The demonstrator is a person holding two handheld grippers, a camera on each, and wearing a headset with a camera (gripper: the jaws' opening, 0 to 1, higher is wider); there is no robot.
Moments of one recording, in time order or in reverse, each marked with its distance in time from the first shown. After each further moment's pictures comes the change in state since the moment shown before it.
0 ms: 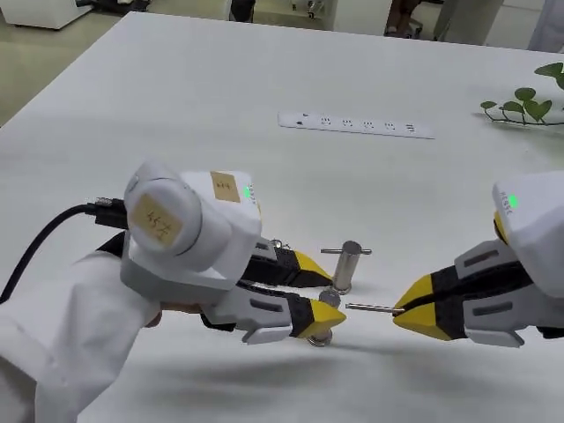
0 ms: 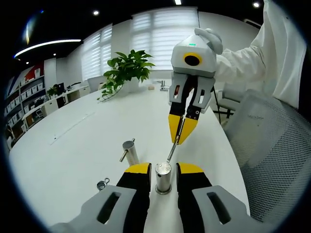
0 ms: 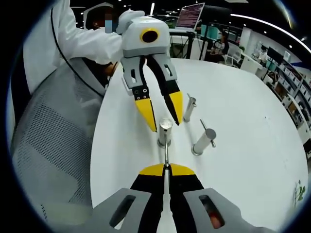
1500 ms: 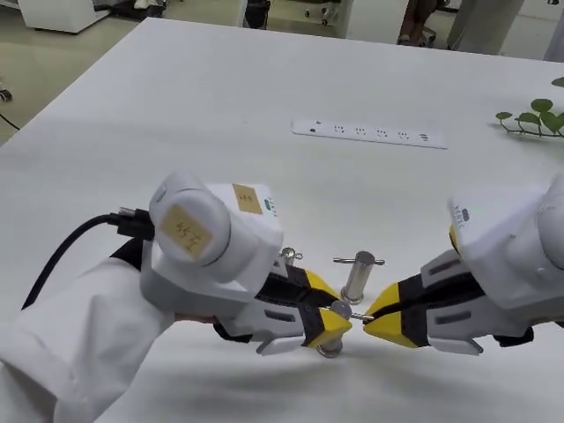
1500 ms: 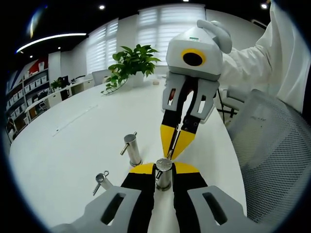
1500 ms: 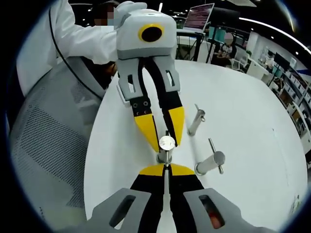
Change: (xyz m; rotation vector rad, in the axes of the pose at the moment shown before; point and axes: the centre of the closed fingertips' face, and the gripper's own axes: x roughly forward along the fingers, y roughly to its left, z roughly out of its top) left arm -0.001 0.002 -0.007 -0.050 0.043 0.037; right arm 0.031 -0.004 0.023 -0.063 -0.004 0.039
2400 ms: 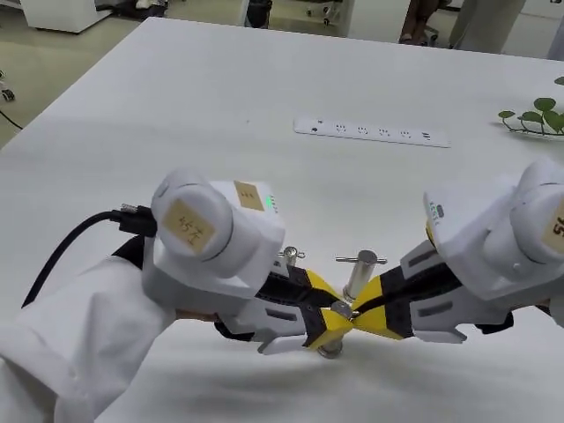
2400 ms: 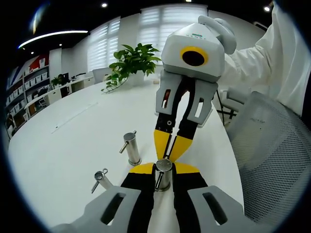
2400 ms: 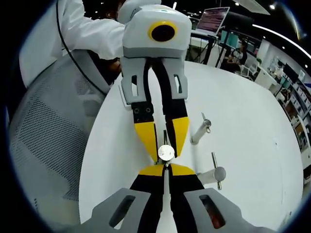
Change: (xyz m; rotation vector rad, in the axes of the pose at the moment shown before) left arm -0.003 -0.001 -0.002 -0.023 0.002 -0.007; right arm 0.010 0.001 0.011 -0.098 0.008 0.033
